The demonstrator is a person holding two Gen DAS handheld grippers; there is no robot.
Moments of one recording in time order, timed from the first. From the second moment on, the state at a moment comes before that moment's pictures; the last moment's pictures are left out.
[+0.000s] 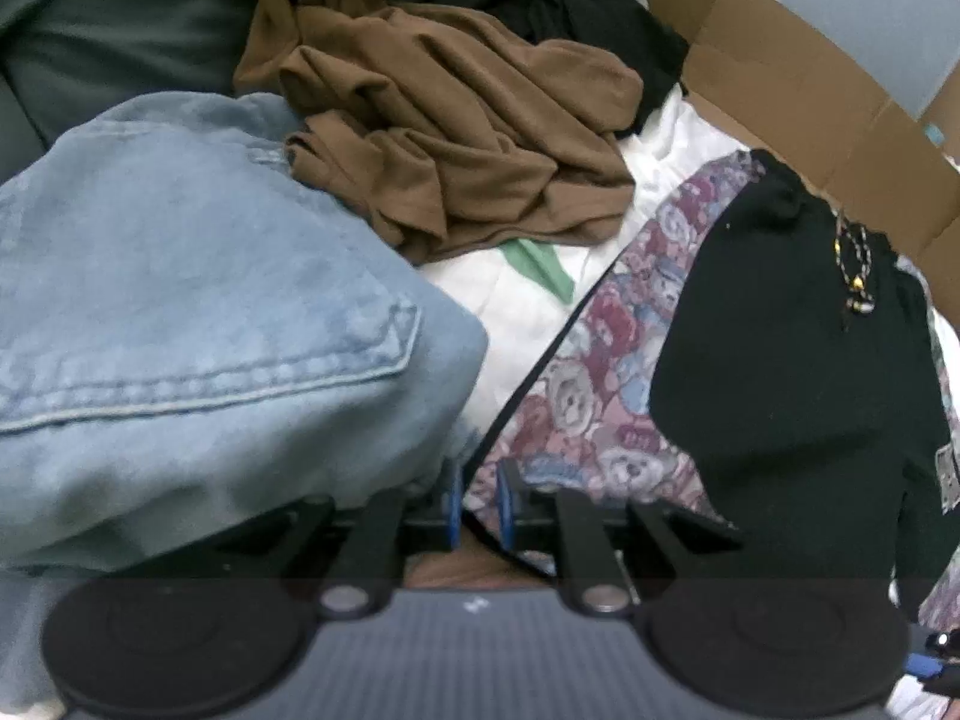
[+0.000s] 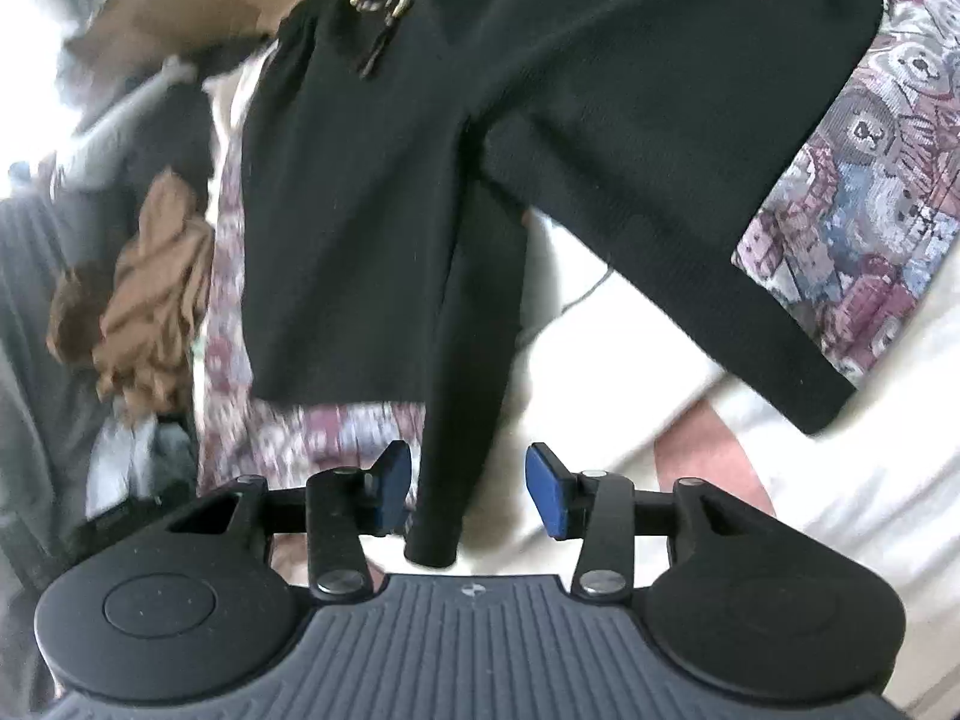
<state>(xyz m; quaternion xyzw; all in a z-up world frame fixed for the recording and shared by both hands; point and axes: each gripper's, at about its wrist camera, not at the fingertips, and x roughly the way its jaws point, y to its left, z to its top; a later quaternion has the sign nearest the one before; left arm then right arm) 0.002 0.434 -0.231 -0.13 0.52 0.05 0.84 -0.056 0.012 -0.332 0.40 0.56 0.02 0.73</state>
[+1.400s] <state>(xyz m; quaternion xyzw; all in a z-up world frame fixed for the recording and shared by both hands) 0.030 0.389 -0.232 -0.06 0.52 0.03 0.85 -0.050 -0.023 -0.295 0.32 0.56 0.00 0.76</state>
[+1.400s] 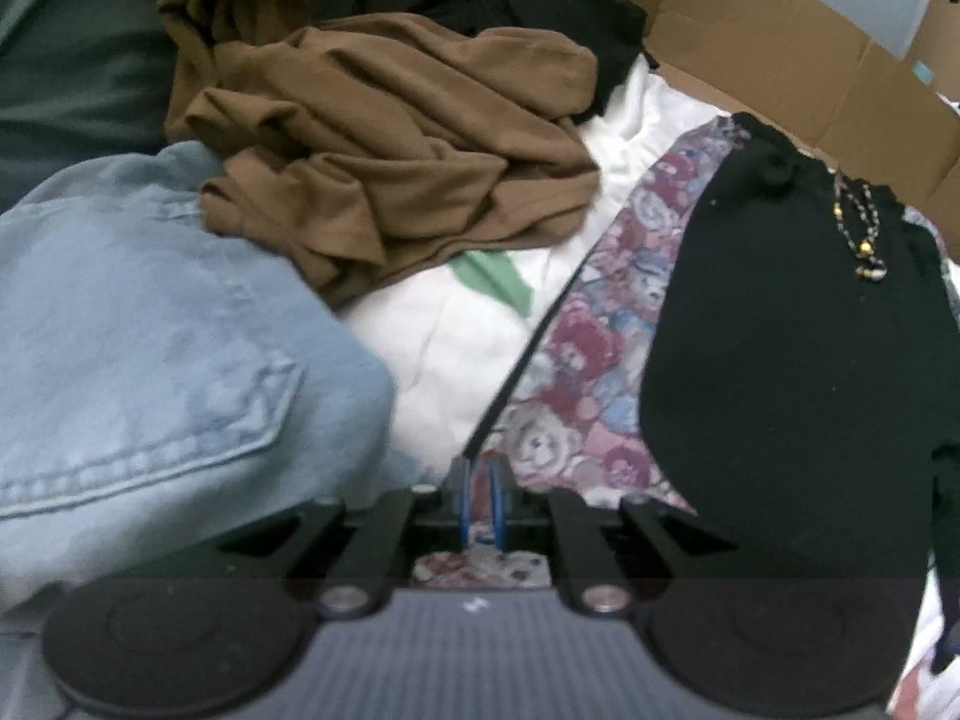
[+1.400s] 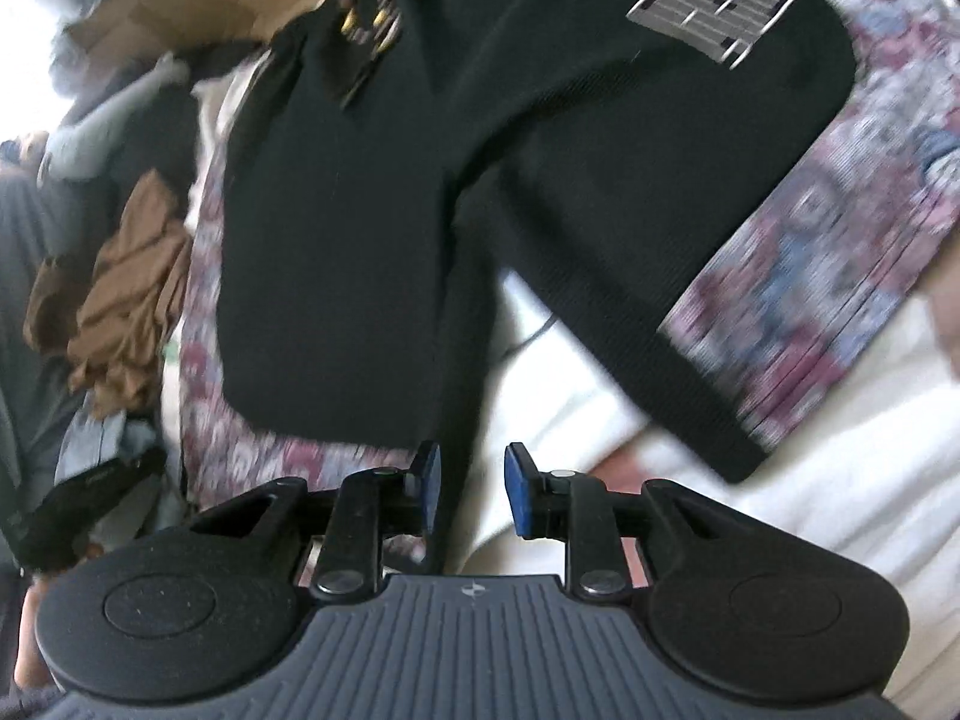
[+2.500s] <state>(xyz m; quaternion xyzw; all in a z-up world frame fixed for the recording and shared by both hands) 0.068 0.200 -0.250 0.01 0.48 -0.23 0.85 0.039 -0.097 -0.303 0.16 0.51 -0.05 0.84</state>
